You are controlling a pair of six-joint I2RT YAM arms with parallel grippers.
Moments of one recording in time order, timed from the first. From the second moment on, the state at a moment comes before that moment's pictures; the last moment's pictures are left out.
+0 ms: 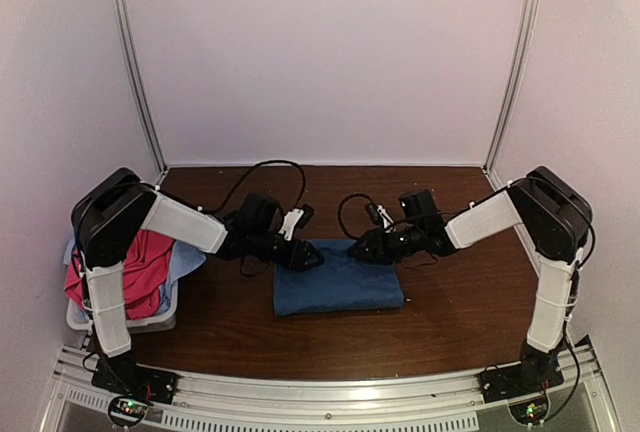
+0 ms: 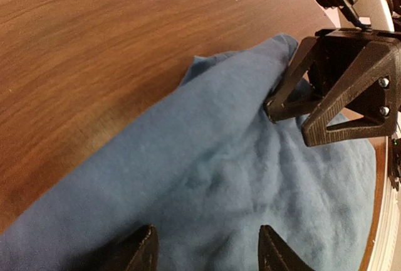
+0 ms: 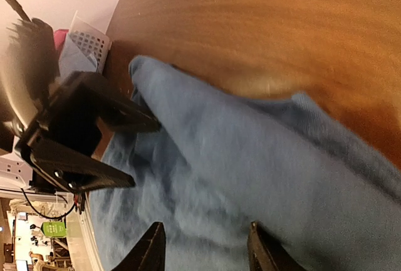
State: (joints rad) left arm -0.72 1.96 1.02 0.23 0.44 -0.28; right arm 0.56 1.92 0.93 0.31 -0.65 0.60
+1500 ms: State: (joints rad) left arm -0.85 1.94 0.77 0.61 0.55 -0.56; right arm 0.68 1.88 0.57 0.87 -0.65 0.92
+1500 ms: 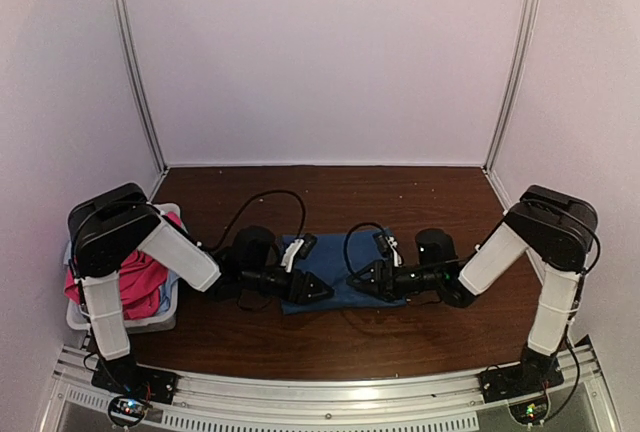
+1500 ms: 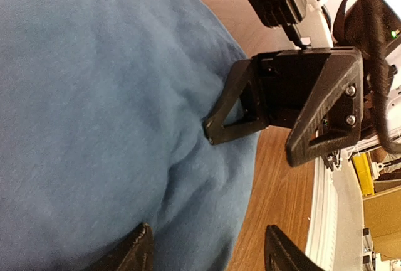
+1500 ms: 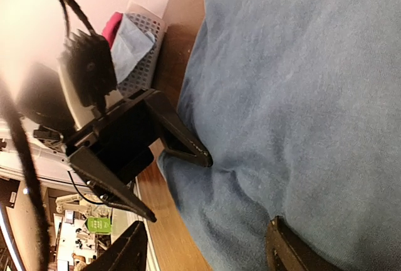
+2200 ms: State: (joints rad) left arm -0.82 1.63 0.78 0.29 0.51 -0.48; right arm 0.66 1.59 0.48 0.86 -0.65 1.04
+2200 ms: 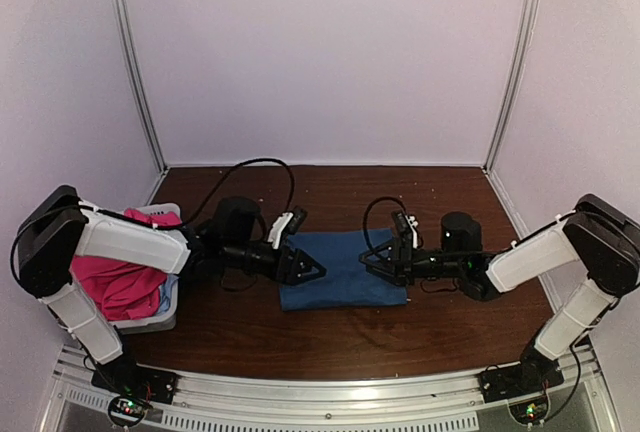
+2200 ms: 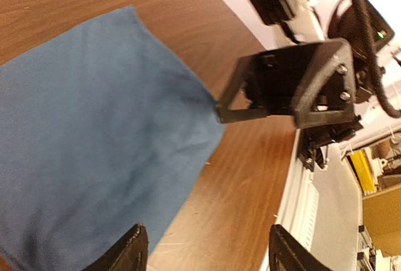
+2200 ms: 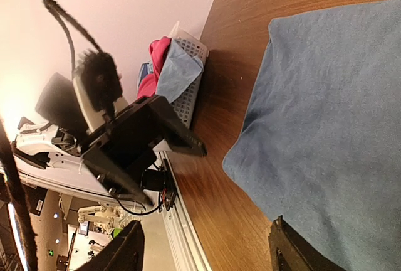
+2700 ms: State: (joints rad) left arm -0.83 1.86 0.73 0.51 0.63 -0.59; right arm 0.66 1.86 0.48 0.99 -0.69 1.09
